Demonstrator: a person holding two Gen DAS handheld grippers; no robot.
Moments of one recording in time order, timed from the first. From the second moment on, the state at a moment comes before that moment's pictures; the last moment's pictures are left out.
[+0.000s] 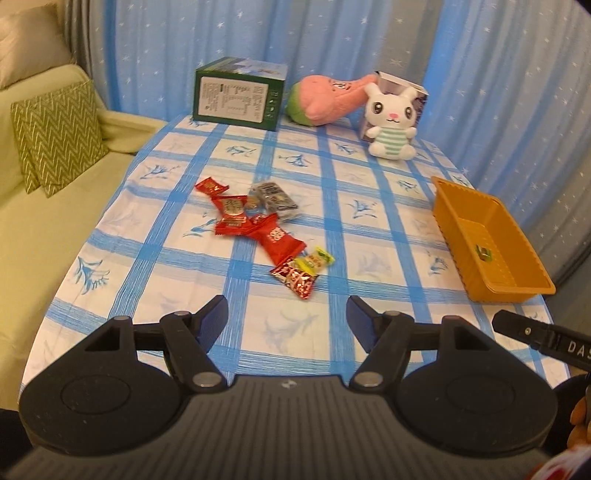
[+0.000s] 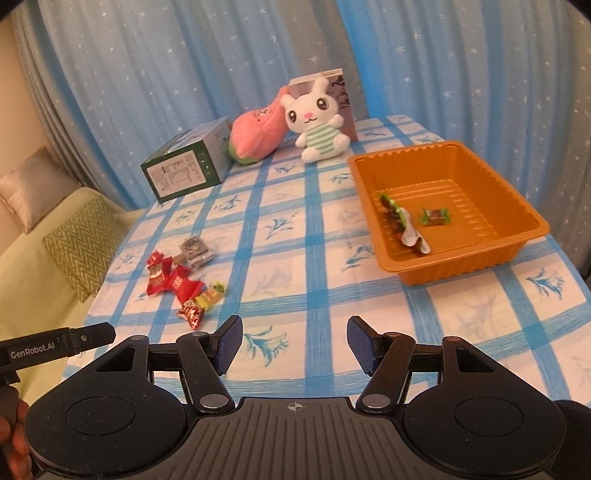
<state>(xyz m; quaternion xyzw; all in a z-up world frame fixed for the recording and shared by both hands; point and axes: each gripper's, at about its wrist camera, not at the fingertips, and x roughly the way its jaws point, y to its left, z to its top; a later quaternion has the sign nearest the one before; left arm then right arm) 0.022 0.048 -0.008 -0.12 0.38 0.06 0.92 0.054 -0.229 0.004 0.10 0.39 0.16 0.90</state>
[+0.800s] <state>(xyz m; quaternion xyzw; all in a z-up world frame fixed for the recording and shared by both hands) 0.121 0.055 -0.087 -0.19 0.40 0.07 0.89 0.137 -0.195 -0.060 0.09 0.43 0.16 0.89</state>
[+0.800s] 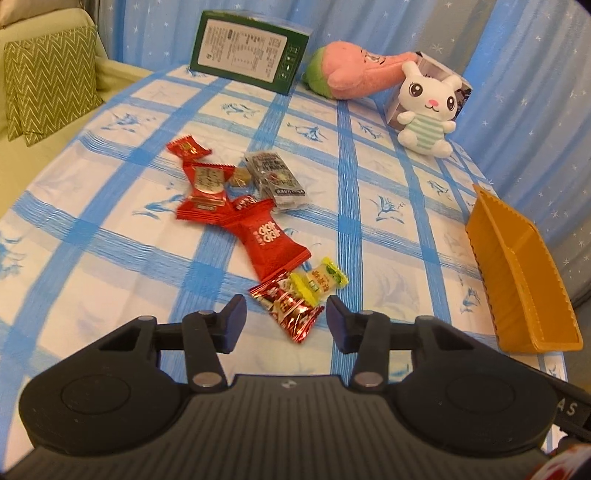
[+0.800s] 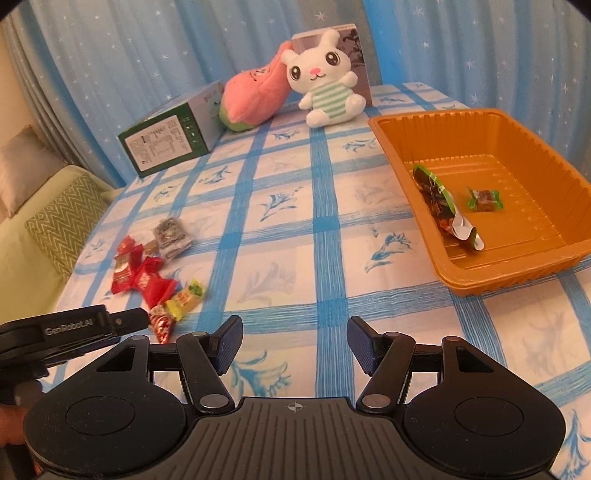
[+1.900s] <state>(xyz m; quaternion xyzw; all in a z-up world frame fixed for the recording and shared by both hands) 0.129 0.100 -0.092 -0.11 0.41 0.07 0.90 0.164 -0.104 -0.094 0.06 0.41 0.28 0.86</state>
